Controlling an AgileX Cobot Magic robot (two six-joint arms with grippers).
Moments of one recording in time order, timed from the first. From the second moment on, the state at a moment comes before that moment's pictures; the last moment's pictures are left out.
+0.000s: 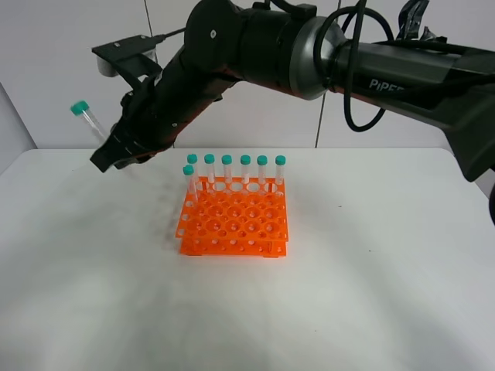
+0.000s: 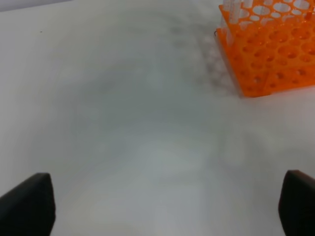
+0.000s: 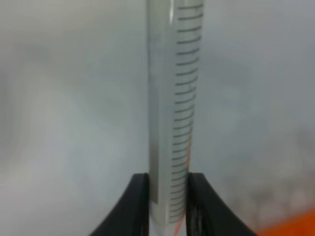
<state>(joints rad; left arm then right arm) -0.07 -0.01 -0.49 -0.10 1.06 0.09 0.80 2.10 -1.96 0.47 0.74 -0.60</state>
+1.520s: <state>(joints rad) -0.07 -0.01 -0.49 -0.10 1.06 0.09 0.97 1.77 -1.09 0.02 -0.28 -0.35</state>
